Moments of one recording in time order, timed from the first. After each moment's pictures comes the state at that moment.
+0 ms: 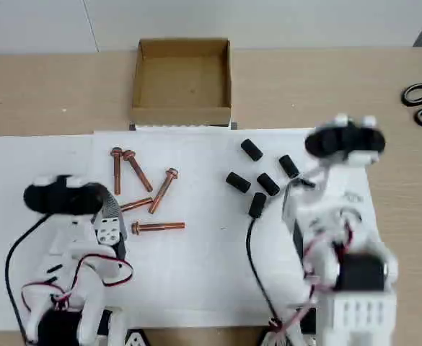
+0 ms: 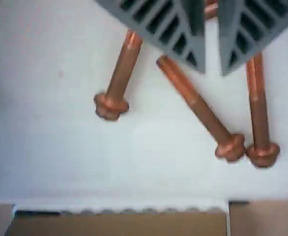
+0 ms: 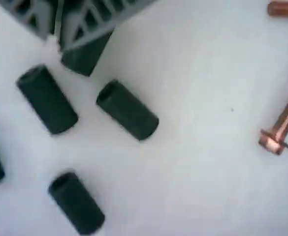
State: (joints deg) left arm 0.0 -96.4 68.0 68.4 7.6; right arm -4.2 -59.3 38.2 73.9 -8.9
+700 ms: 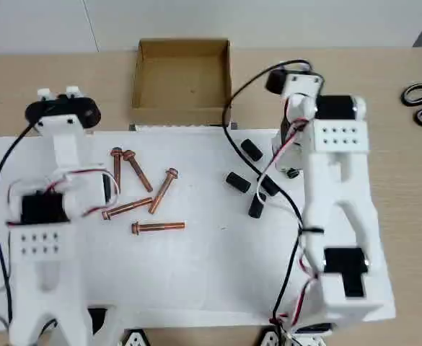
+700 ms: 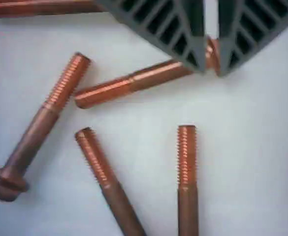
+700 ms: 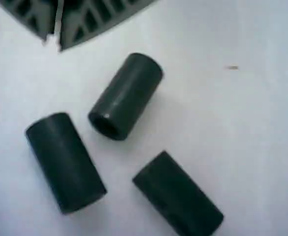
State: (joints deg) left arm -8.2 -36.5 32.1 76.5 3.8; right arm -4.0 7.4 -13.6 94.9 8.7
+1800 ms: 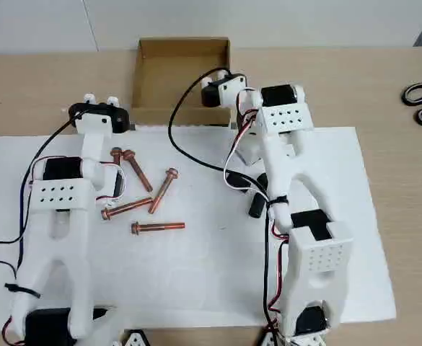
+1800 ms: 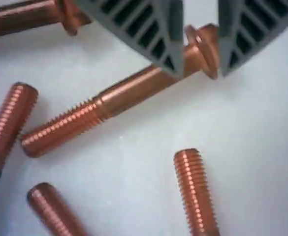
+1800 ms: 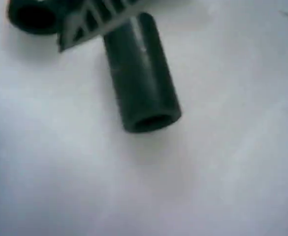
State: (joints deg) left arm -7.6 -17.5 31.0 73.4 -6.2; right arm -13.6 29.0 -28.0 87.6 28.0
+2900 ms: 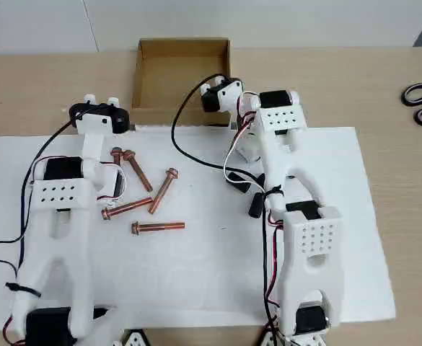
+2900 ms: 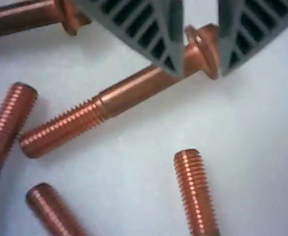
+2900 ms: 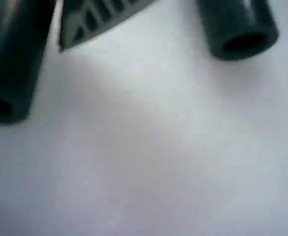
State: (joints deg) left arm -7.6 -17.3 31.2 73.3 -6.1; right arm -12.3 40.4 -33.6 80.1 32.8
